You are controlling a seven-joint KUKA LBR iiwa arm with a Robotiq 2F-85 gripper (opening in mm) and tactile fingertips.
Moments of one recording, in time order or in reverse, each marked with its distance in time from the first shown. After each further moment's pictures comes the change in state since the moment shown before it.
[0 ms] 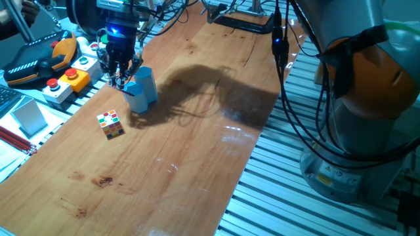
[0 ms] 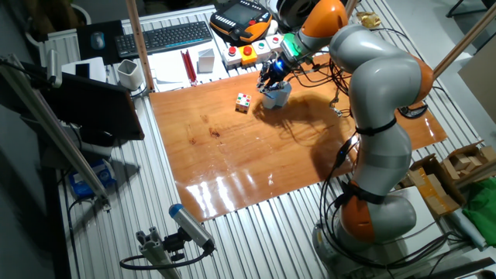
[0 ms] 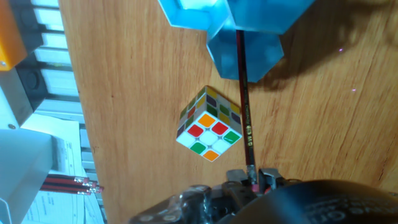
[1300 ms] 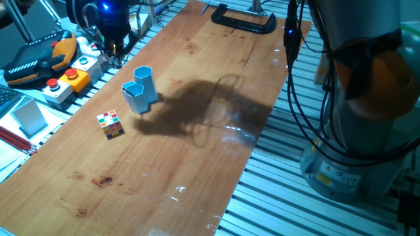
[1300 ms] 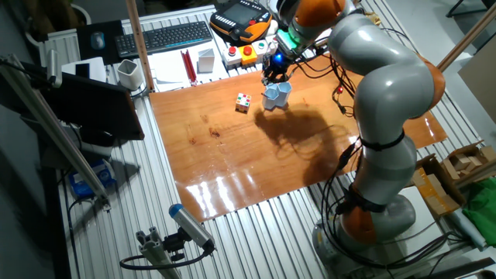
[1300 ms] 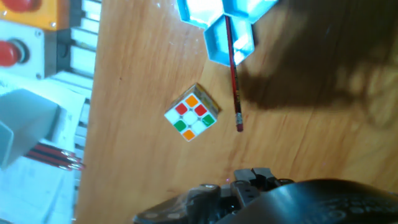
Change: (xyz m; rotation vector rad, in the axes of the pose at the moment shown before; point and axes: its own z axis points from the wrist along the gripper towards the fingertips) arm 0.063 -0.028 -0.071 0.075 -0.275 -0.224
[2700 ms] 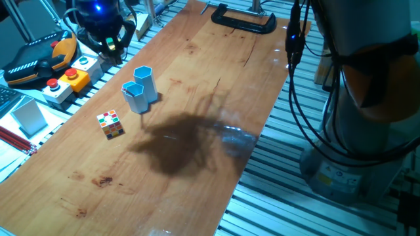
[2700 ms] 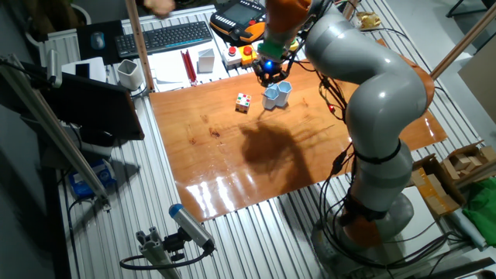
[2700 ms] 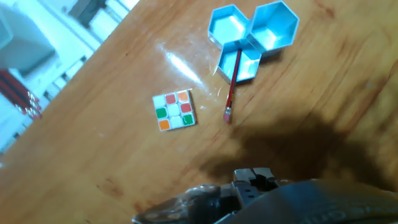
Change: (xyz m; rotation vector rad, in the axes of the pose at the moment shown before) arm 0.042 -0.019 -0.018 0.181 -0.262 -0.485
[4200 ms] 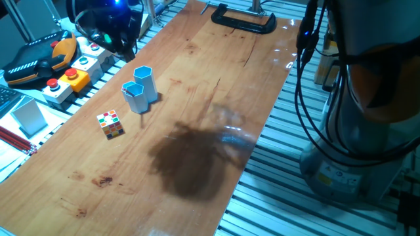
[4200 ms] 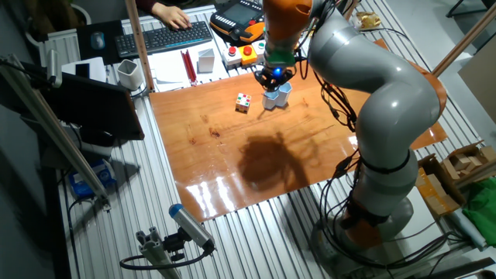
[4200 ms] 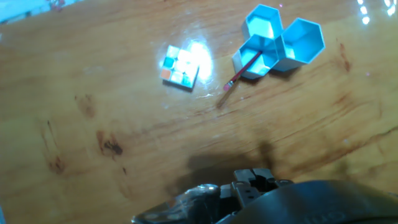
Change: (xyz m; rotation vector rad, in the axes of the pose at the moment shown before) arm 0.021 -0.031 -0.025 0.025 -0.009 -0.511
